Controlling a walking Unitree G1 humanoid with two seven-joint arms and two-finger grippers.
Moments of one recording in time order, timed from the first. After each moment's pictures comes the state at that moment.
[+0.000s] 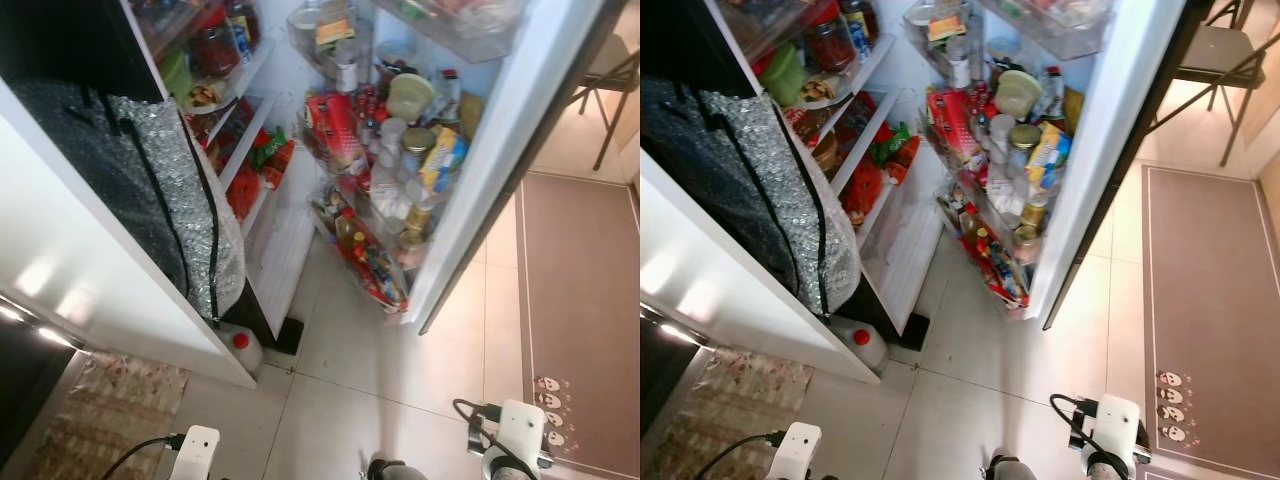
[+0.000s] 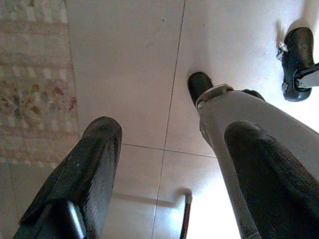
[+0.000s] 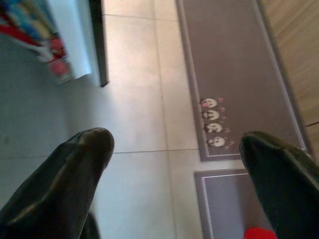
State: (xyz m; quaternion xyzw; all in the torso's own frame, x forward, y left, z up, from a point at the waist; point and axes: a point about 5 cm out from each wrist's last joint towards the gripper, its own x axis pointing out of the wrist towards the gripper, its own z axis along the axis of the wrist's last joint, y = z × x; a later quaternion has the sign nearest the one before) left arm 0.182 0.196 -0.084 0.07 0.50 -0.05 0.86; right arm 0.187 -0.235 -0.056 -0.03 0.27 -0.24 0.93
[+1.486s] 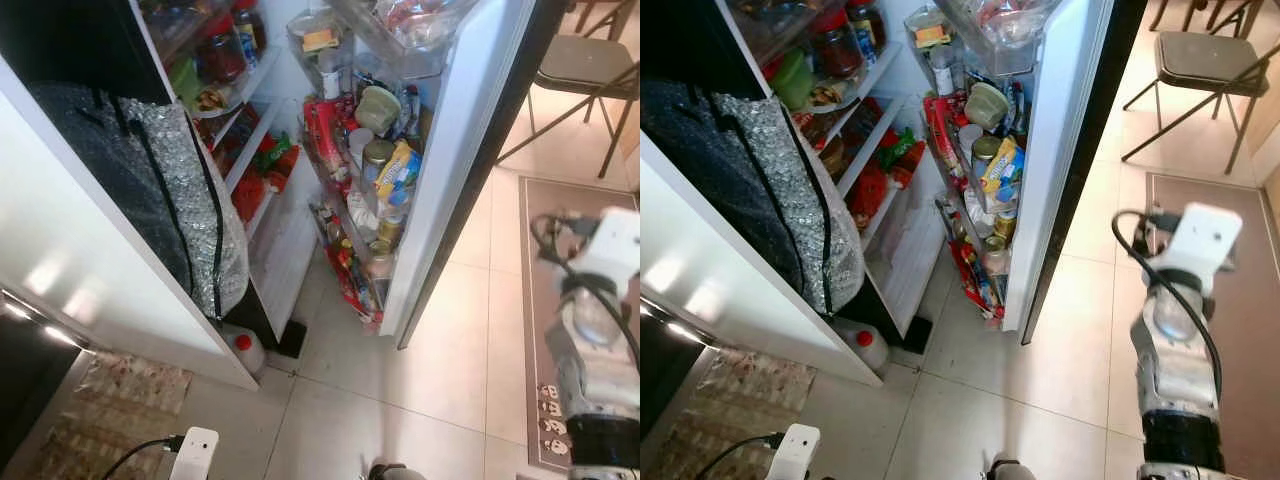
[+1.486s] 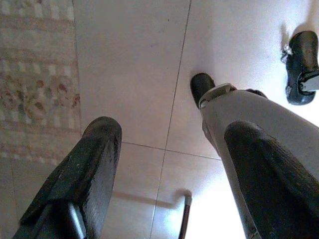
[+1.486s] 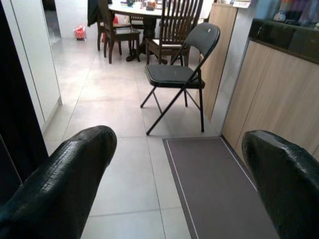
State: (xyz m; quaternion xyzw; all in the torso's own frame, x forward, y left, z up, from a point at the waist) left arm 0.179 0.197 -0.085 0.08 0.50 -0.04 0.86; right arm 0.313 -0.271 0.174 -0.04 -0.06 -0.25 0.97
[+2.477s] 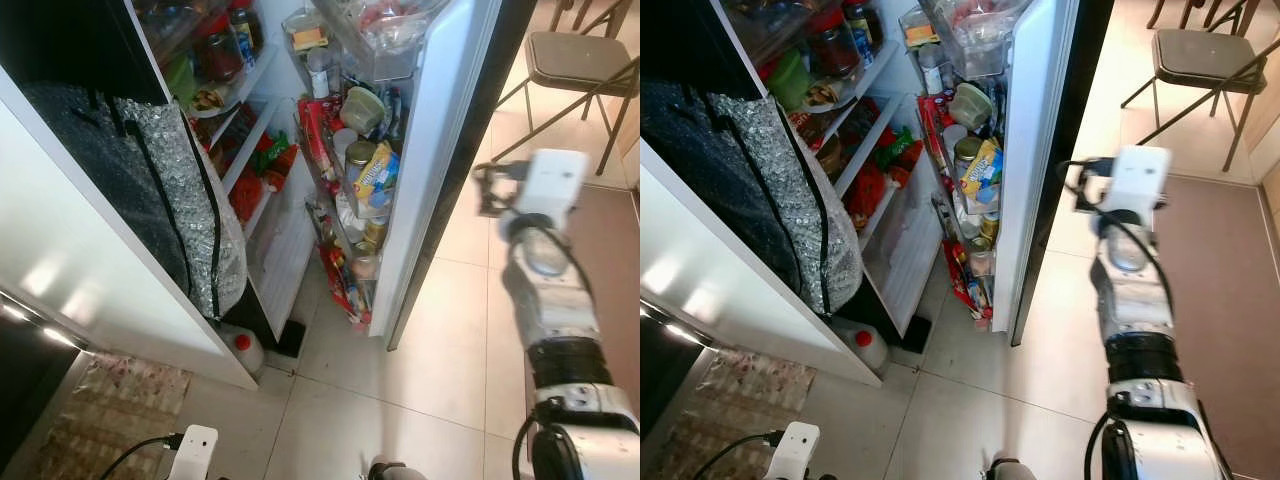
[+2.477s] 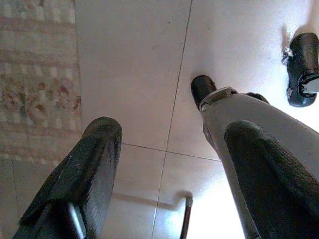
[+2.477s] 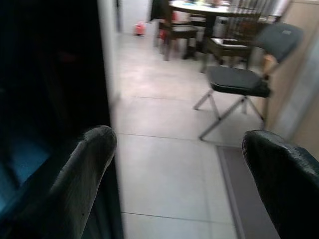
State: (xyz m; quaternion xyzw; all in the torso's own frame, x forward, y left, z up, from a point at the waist) left arm 0.182 0.198 -0.084 0.08 0.49 -0.04 0.86; right arm 0.372 -0.219 0.201 -0.04 -0.04 -0.11 0.99
